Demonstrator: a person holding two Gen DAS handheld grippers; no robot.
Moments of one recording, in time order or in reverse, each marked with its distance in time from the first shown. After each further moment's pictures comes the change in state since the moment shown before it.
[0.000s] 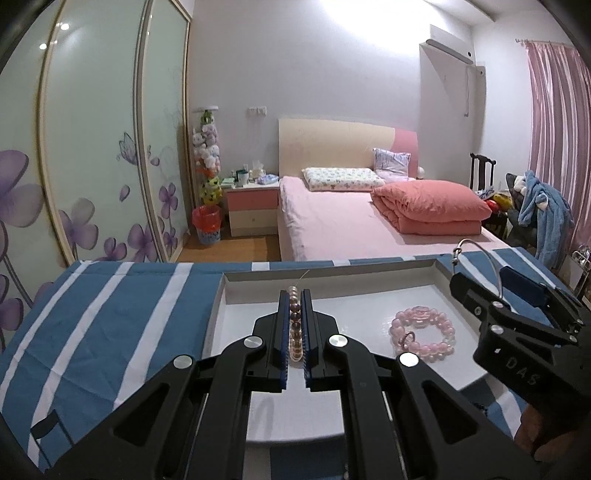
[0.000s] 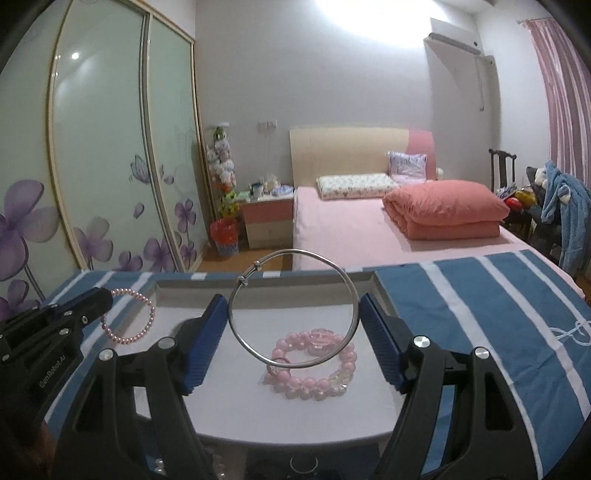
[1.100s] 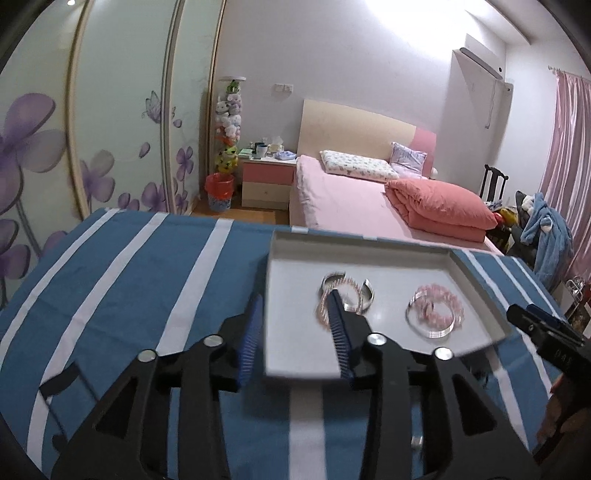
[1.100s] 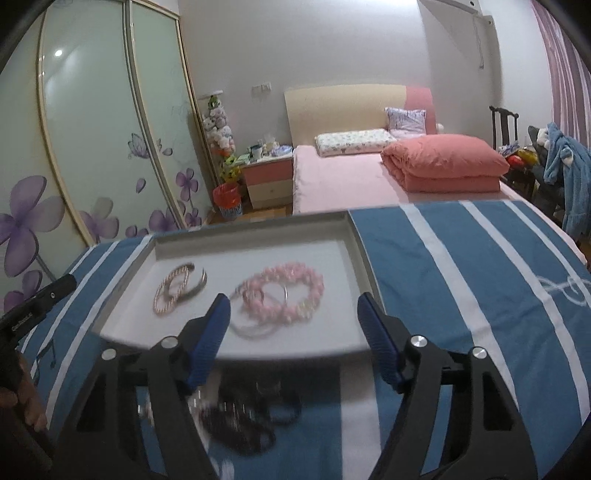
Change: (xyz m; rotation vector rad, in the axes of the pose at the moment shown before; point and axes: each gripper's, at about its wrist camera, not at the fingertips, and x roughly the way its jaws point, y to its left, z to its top) left arm -0.040 0.070 -0.021 -0.144 0.089 0.001; right arm -0.036 -0.035 -0.030 0.061 0.166 0.036
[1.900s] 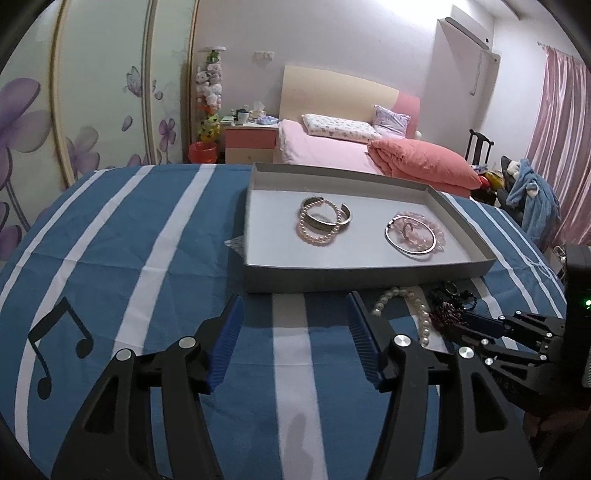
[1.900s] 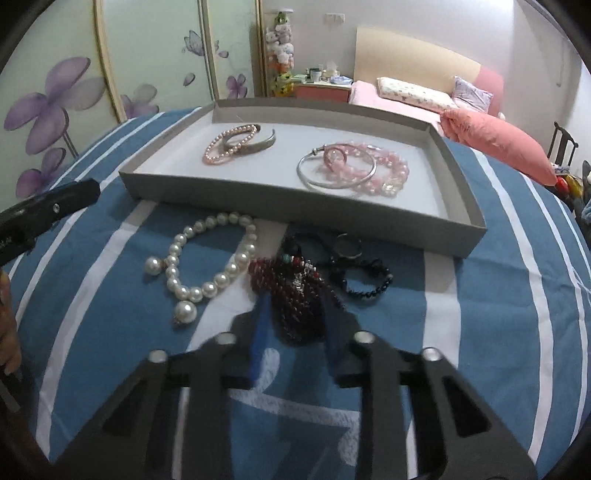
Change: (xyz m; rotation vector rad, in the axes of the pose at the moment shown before) left arm -0.002 -0.015 -0.047 0.055 0.134 -0.064; right arm 0.011 0.054 -0.071 -0.273 0.288 0.072
